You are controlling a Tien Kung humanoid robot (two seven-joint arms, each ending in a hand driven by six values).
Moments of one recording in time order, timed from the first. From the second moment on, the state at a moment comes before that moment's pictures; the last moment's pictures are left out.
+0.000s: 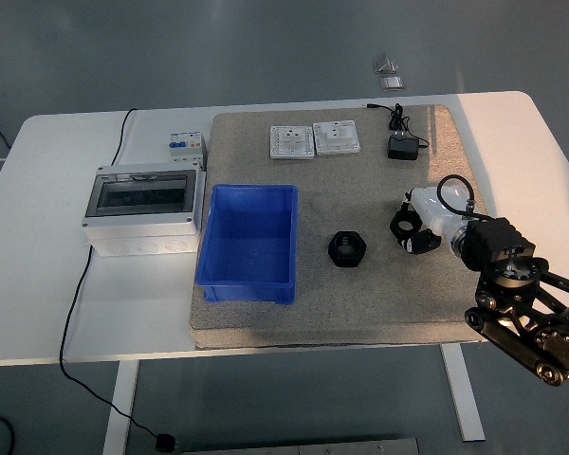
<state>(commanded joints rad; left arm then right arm) 0.01 0.03 -1.36 -0.18 1.13 0.17 0.10 0.56 -0.31 0.72 1.25 -2.14 0.03 -0.41</state>
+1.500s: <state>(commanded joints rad) 0.01 0.04 -1.36 -0.18 1.14 0.17 0.09 0.76 -0.12 0.40 1.25 -1.98 -0.10 -0.16</state>
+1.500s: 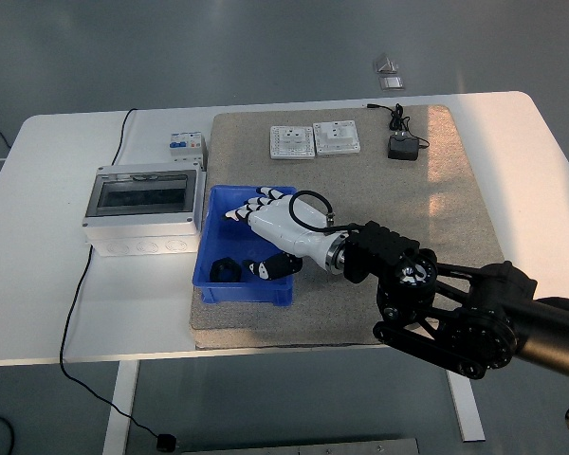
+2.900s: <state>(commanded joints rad) 0.00 0.03 -1.35 -0.18 1.14 0.18 0.09 0.62 -0.18 0.57 1.33 -2.01 0.21 -0.65</state>
